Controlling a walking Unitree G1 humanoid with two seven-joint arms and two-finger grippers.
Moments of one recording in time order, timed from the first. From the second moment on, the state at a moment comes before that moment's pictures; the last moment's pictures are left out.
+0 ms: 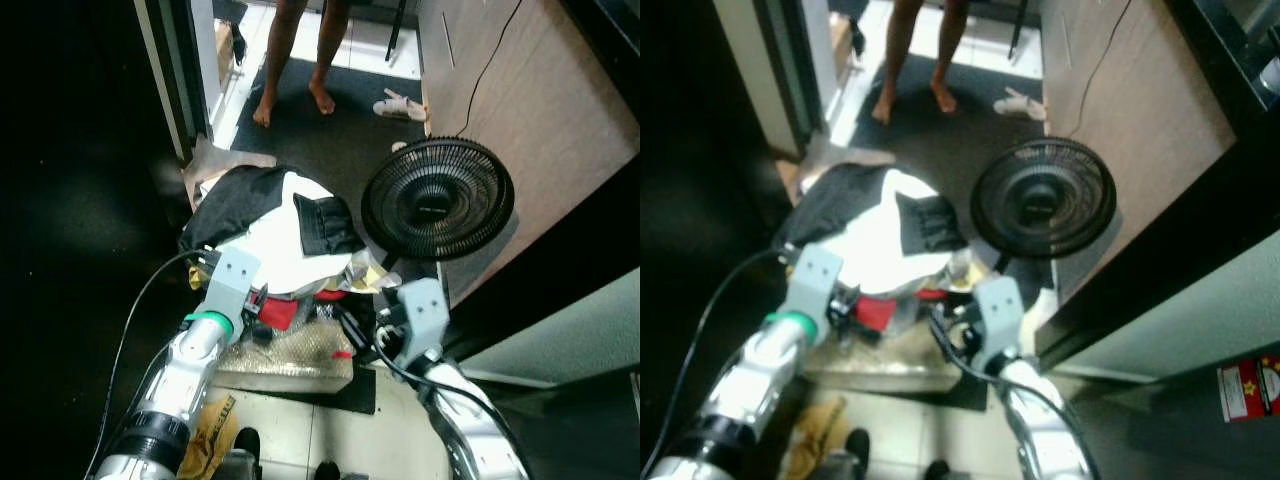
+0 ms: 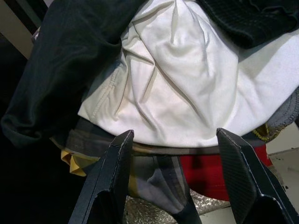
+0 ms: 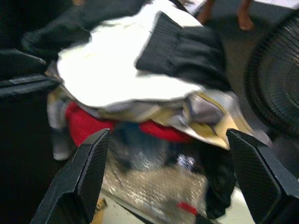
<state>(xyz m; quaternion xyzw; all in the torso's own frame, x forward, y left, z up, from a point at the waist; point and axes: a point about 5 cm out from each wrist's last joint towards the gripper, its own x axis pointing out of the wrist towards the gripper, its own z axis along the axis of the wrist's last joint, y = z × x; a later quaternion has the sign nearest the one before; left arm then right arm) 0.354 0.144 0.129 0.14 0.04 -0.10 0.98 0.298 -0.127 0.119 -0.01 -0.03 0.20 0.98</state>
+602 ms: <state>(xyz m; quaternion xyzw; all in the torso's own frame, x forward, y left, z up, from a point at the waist) 0.349 0.147 0.163 0.09 -0.04 -0.08 0.99 0.329 -0.118 0.161 0.05 -0.12 0.14 0.98</state>
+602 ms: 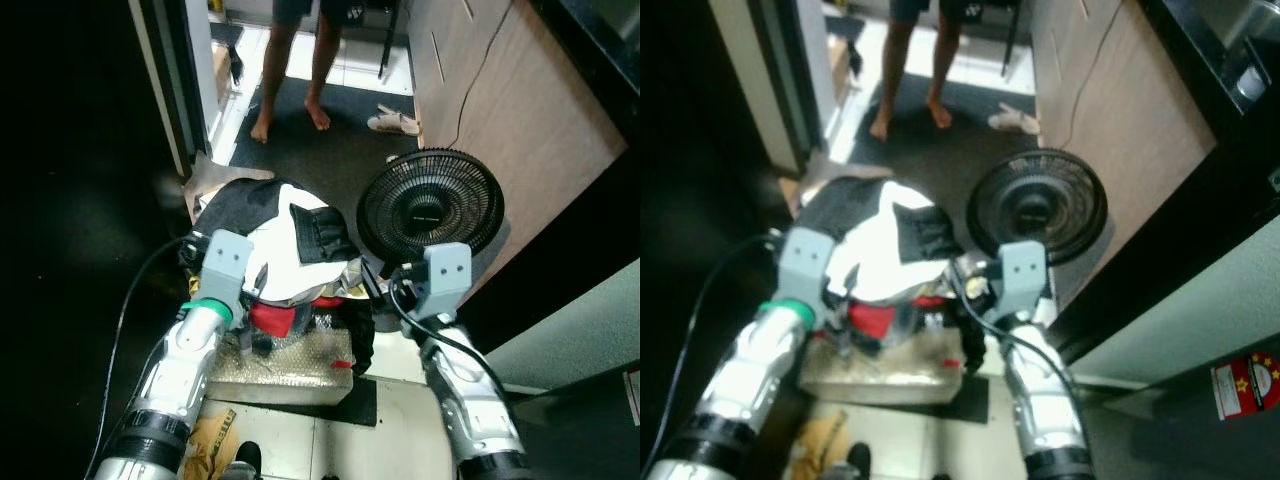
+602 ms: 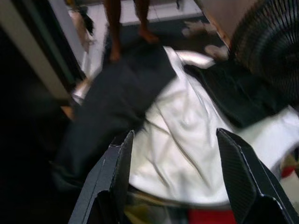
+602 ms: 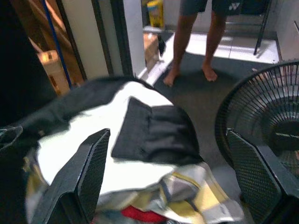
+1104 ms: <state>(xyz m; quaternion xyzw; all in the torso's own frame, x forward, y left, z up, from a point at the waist) 0.338 0.159 0.174 0.07 -0.08 -0.04 0.99 0.329 -0.094 0.172 0.05 -0.15 0.16 0.97</state>
